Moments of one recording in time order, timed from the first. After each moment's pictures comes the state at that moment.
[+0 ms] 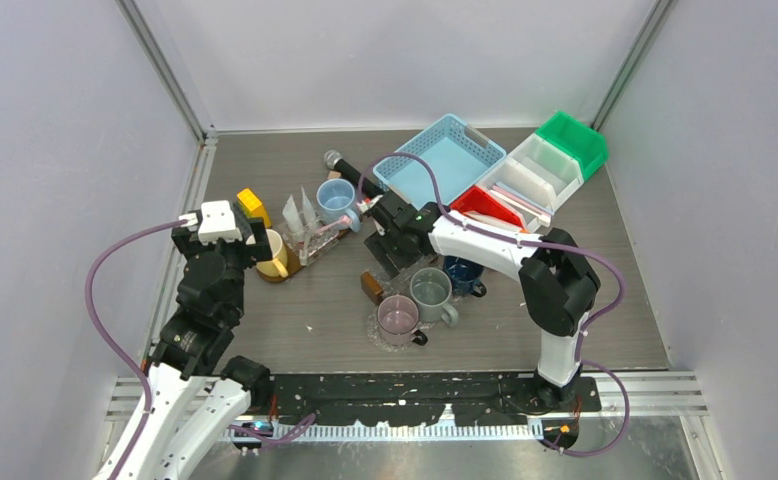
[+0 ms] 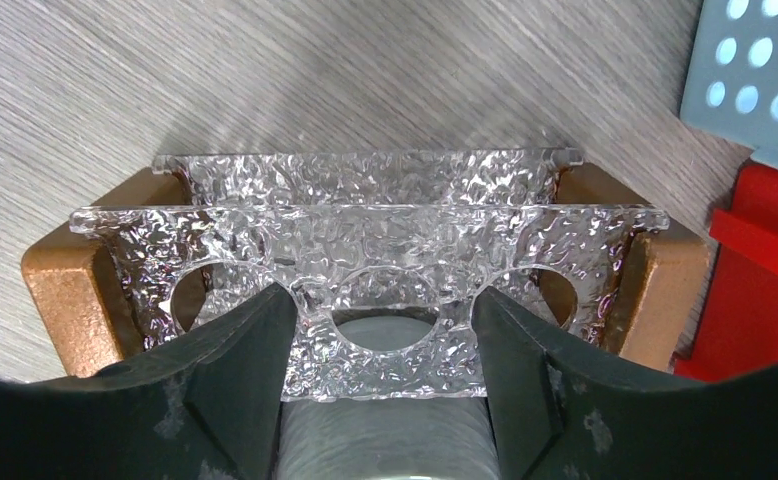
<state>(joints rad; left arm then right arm) -0.40 0.50 0.74 -0.33 -0.61 0.03 0.85 1.86 1.42 -0.65 0.14 0.12</state>
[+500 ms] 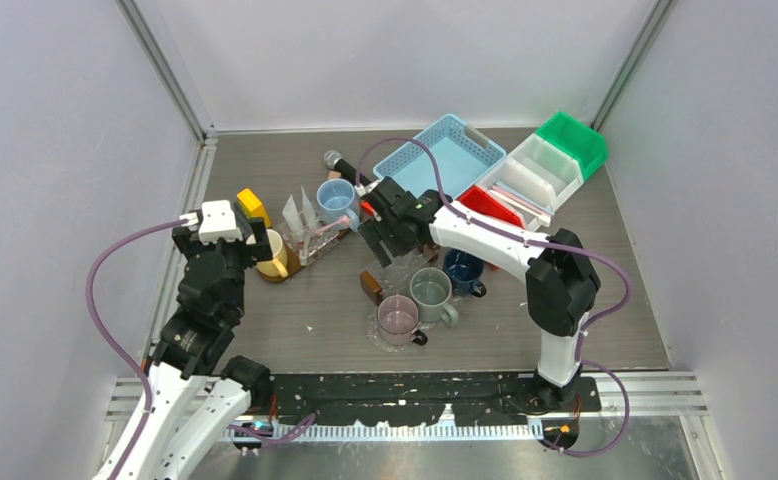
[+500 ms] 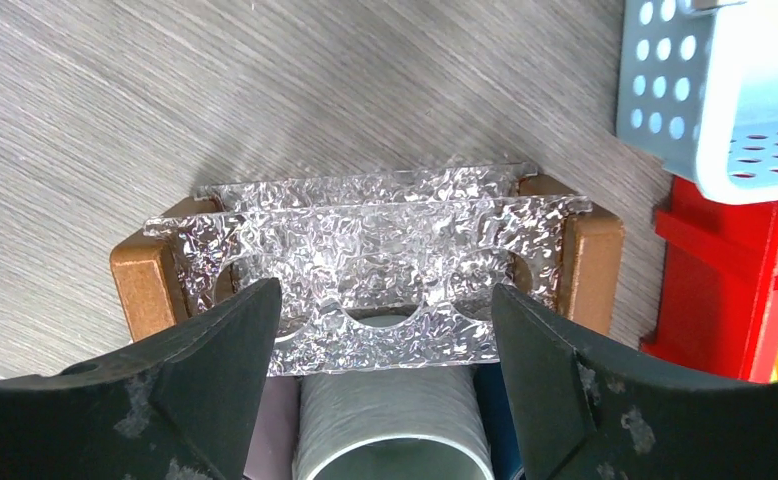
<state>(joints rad) -0.40 0.50 0.74 -0.33 -0.61 0.03 0.85 1.86 1.54 -0.74 0.17 0.16</state>
